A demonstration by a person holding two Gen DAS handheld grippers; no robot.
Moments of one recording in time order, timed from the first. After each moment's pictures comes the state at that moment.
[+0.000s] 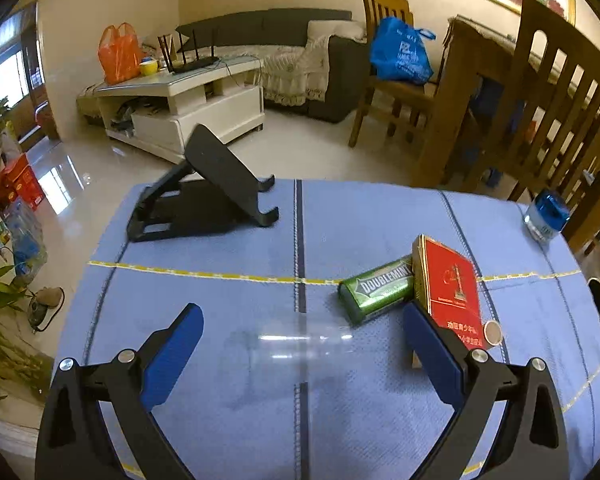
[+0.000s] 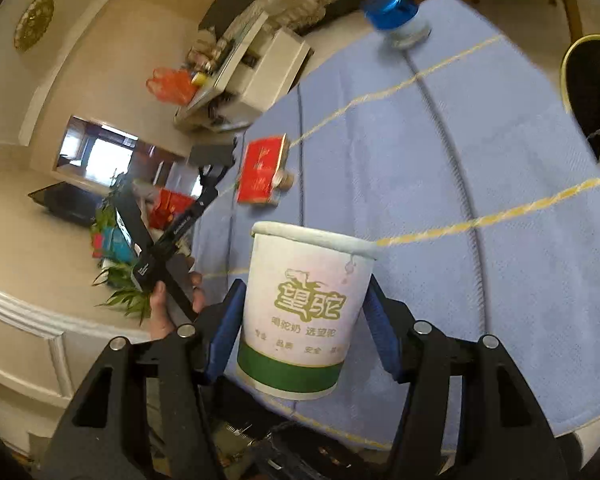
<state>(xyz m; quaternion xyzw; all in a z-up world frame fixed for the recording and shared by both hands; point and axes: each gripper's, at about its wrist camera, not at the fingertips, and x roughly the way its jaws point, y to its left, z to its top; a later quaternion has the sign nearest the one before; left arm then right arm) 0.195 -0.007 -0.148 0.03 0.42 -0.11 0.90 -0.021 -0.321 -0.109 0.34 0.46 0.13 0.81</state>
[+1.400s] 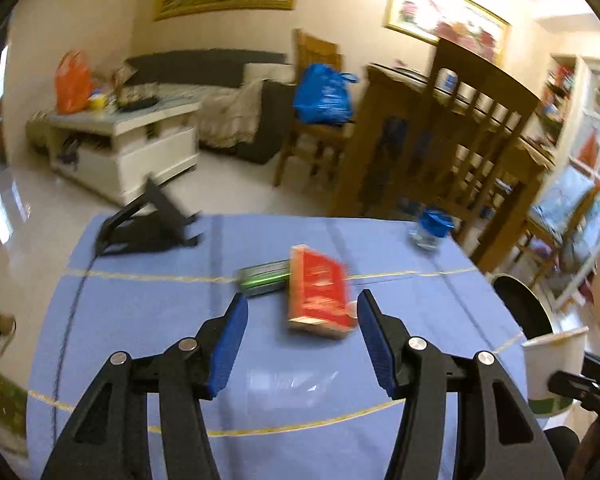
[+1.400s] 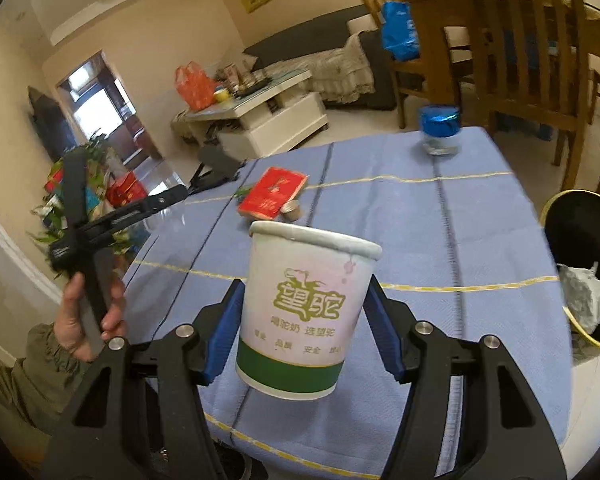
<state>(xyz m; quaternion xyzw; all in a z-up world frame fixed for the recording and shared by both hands) 0.102 -0.019 -0.088 -0.01 0.33 -0.25 0.91 -0.062 -0.264 -0.096 0.16 0.35 0.09 0.92</state>
